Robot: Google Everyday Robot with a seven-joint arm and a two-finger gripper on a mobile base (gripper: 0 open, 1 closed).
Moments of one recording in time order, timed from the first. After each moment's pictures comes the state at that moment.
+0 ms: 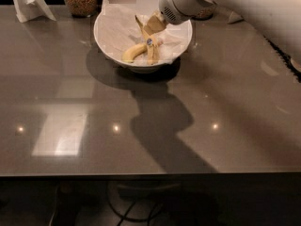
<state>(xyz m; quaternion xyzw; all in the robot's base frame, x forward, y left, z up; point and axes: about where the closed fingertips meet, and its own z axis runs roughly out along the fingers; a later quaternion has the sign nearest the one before) 0.712 -0.022 0.965 -0.44 0.78 0.00 0.44</state>
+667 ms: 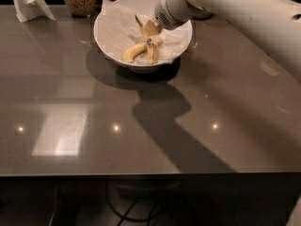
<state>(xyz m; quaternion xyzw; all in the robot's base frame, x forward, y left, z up) 0.735 -0.012 0.936 -0.42 0.80 0.03 0.43</state>
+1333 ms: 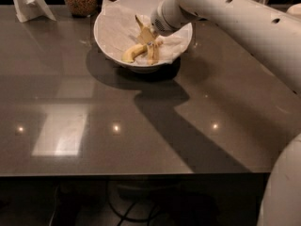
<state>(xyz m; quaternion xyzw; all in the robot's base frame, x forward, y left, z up) 0.750 0.001 0.904 -0.41 0.81 0.07 0.41</state>
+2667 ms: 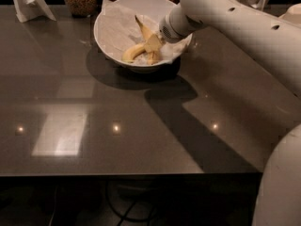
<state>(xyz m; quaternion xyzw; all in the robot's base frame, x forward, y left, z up) 0.758 -0.029 0.870 -0.37 0.85 0.07 0.38</state>
